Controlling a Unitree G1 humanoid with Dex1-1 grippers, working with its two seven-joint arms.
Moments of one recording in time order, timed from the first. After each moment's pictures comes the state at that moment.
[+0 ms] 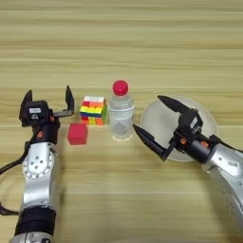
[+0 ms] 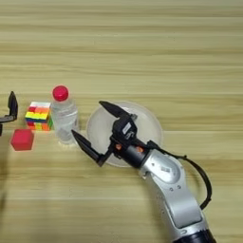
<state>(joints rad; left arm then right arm) -0.10 0.09 0.19 0.34 -0.11 -0.46 -0.05 0.01 -0.23 0.26 -0.19 0.21 -0.08 0.62</state>
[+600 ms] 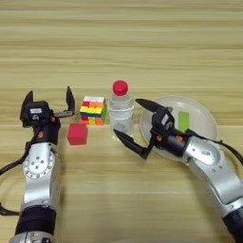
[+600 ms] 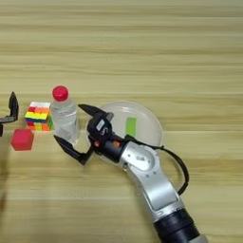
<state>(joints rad) -0.10 0.09 0.19 0.35 -0.11 -0.46 -0.05 -0.13 -0.15 0.35 0.00 0.13 -0.08 0.62</state>
